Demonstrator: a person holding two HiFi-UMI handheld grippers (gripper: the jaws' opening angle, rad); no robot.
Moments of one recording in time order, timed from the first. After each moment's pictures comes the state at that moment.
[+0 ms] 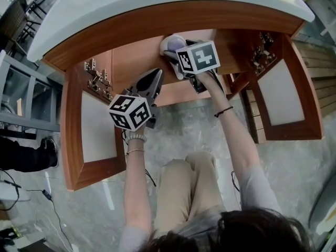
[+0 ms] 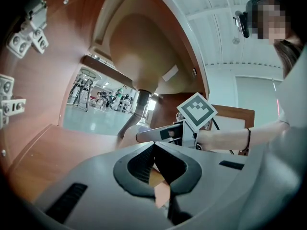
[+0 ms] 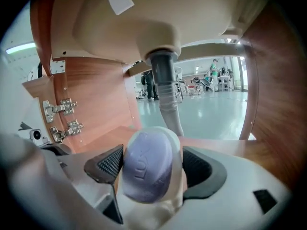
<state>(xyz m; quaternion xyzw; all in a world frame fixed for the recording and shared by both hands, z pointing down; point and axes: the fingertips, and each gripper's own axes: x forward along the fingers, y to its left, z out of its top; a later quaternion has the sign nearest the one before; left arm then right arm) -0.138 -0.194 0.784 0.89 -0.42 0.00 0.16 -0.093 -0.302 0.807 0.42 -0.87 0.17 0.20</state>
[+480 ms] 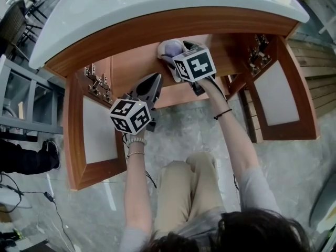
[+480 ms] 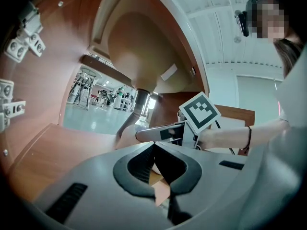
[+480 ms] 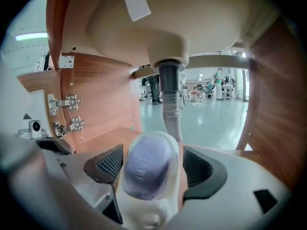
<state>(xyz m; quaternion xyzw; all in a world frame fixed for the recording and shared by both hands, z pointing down) -0.133 -0.190 0.781 0.89 -0.42 0.01 0.16 -0.092 -0.298 0.797 0.41 -0.88 0.13 0.20</state>
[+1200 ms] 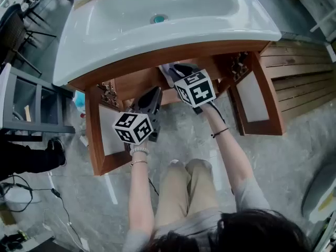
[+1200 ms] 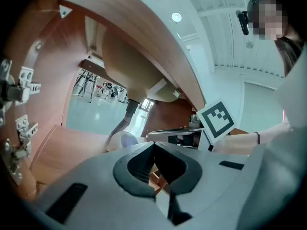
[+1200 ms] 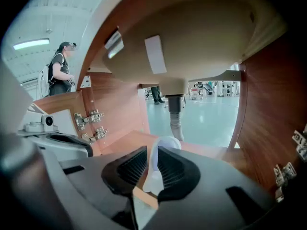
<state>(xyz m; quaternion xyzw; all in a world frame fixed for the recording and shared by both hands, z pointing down) -0.117 -0.148 0.720 0.87 -0.43 0.02 0.23 -0.072 -0.227 0.740 0.40 -0.88 0.15 0.20</state>
